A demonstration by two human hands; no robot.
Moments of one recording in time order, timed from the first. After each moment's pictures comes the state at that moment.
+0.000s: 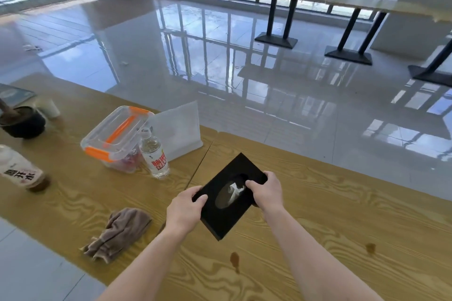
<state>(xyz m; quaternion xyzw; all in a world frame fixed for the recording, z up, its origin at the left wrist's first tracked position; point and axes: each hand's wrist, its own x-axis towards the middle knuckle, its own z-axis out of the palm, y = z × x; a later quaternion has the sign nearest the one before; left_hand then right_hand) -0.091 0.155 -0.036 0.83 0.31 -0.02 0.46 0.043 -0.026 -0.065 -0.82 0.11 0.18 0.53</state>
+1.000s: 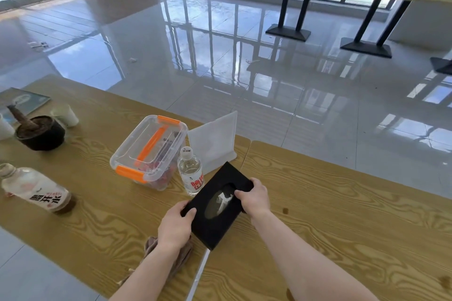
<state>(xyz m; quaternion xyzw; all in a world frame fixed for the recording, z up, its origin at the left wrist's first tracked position) -0.096 0.323 -0.096 0.78 0.40 -0.04 0.48 0.044 0.150 -0.085 -0.83 0.09 0.24 0.49</state>
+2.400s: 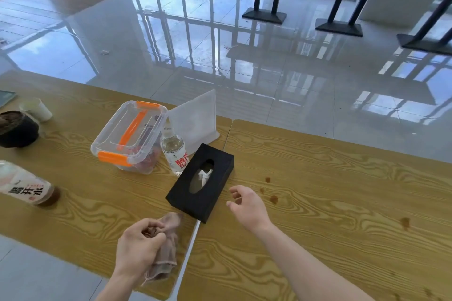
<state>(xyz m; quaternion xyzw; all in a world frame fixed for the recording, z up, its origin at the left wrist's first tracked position) -0.197 0.307 -0.054 0.81 0.38 0.01 0.45 -0.042 0.089 -0.089 -0.89 -0.09 0.22 0.39</state>
